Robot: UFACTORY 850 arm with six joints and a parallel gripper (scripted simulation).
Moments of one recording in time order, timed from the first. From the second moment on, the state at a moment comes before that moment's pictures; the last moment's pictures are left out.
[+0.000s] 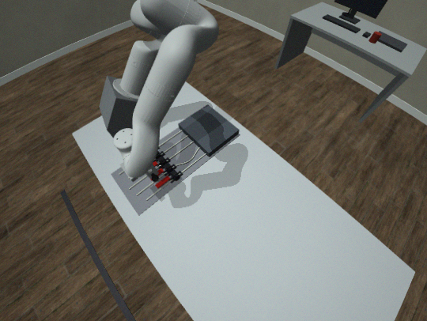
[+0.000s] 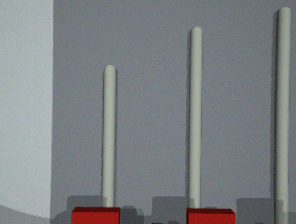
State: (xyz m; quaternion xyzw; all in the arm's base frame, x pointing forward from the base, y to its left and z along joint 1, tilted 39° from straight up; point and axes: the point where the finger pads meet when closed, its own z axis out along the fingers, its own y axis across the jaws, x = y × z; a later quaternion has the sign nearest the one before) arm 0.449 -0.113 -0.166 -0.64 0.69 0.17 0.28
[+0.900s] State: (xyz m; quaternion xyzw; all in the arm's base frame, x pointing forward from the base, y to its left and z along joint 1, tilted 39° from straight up) arm 0.453 -0.101 -0.182 -0.64 0.69 0.17 0.28
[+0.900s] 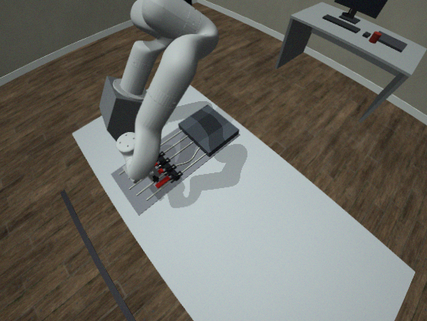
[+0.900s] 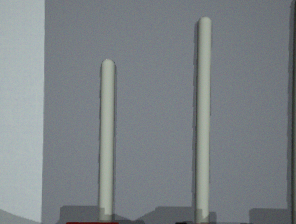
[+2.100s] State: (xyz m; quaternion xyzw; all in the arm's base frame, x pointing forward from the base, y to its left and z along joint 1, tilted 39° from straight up) arm 0.452 -0.105 -0.173 -0.64 0.69 0.17 0.28
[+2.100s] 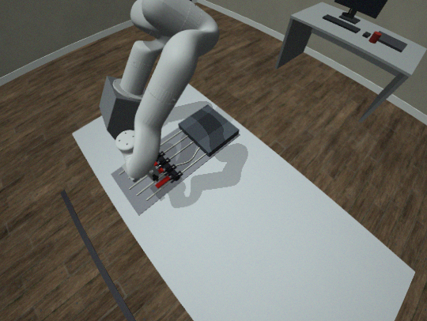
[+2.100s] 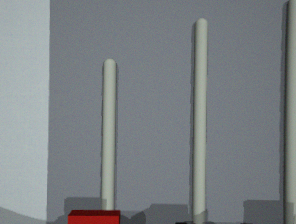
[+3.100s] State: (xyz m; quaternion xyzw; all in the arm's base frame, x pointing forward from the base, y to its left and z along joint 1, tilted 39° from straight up) arm 0.447 -0.111 -0.142 -0.64 0.69 0.17 0.28
